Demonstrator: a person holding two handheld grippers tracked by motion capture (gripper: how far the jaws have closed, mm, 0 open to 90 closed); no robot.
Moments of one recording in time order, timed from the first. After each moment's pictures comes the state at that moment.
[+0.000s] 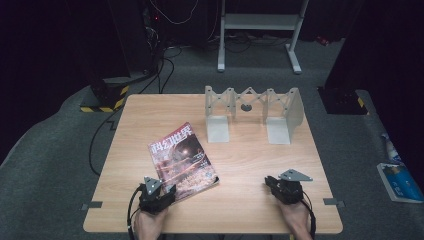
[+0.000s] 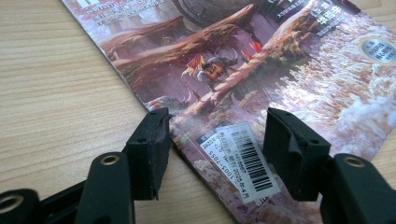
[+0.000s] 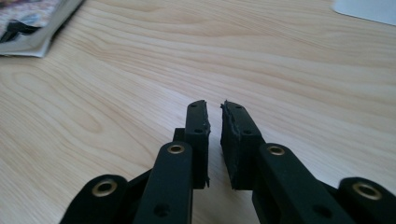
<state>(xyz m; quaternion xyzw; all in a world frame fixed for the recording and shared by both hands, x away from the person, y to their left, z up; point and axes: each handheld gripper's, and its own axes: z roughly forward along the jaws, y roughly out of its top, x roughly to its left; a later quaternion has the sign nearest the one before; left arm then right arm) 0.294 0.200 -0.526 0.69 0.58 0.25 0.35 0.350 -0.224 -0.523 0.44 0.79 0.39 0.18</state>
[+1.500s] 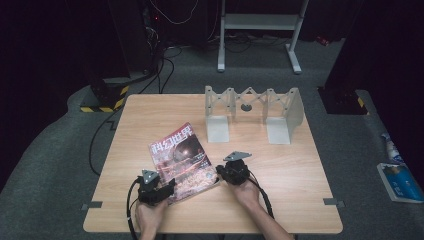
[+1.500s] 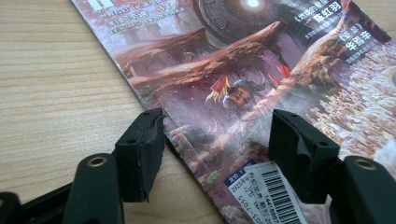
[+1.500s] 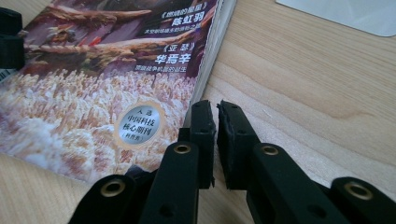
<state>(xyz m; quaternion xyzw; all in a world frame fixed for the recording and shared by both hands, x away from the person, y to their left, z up) 0.319 0.210 -0.525 0.68 0.60 0.22 0.36 0.408 -0.078 -0.523 0.37 0.84 0.39 0.10</state>
